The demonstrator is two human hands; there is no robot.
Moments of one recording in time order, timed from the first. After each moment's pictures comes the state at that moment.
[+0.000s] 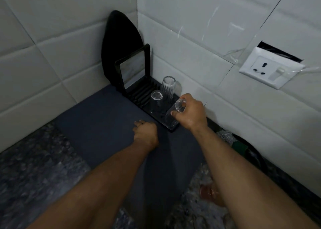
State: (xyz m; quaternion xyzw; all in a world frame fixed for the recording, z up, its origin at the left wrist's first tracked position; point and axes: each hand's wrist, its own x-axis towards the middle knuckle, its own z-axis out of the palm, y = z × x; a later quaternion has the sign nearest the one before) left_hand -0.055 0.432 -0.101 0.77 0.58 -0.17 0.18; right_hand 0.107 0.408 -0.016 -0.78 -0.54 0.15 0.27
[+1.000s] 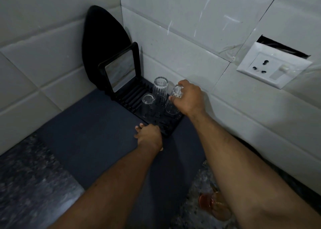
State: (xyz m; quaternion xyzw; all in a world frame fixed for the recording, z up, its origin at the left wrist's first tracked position) left_hand -0.004 0.453 -0.103 0.74 0.59 -0.21 0.25; right_hand 0.151 0.478 -0.027 -0.79 -0.54 0.09 0.27
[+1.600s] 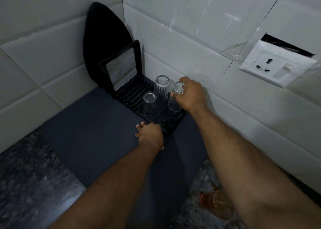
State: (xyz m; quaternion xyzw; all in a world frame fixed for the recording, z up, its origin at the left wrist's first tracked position) left_hand -0.003 0.458 -0.120 0.74 0.59 -0.21 0.24; right_hand 0.155 0.489 -0.027 -0.79 -0.55 0.10 0.24
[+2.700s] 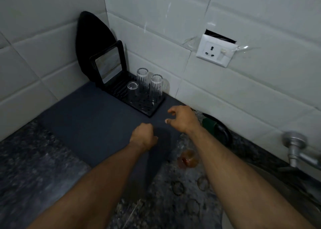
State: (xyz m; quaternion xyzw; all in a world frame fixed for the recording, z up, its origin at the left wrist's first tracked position) left_hand -0.024 0.336 -0.069 0.81 0.53 -0.08 0.24; right_hand 0.147 0.299 -0.005 -0.79 -0.57 0.20 0.12
